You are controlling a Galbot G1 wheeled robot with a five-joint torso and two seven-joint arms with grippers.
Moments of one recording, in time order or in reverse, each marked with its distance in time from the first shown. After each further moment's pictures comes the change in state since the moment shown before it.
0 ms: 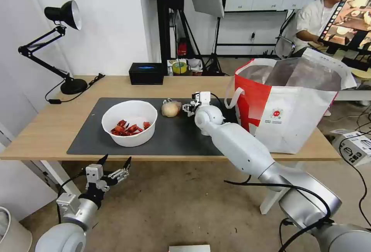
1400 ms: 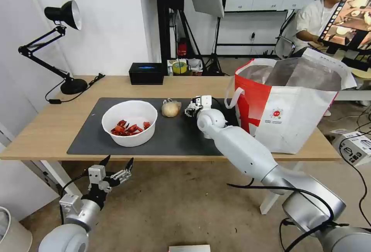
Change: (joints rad) left arm -0.004 -0.008 0.015 0.001 0.009 0.000 -0.002; right arm -0.016 -0.021 -0.009 -0.002 -0.001 -0.006 -0.067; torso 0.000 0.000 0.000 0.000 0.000
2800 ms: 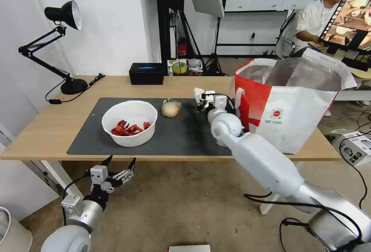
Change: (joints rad) left arm 0.012 -0.020 0.011 -0.023 0.013 0.000 -0.004; right arm -0.168 -0.227 0.087 0.451 -0.063 0.113 -0.008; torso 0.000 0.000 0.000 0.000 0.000
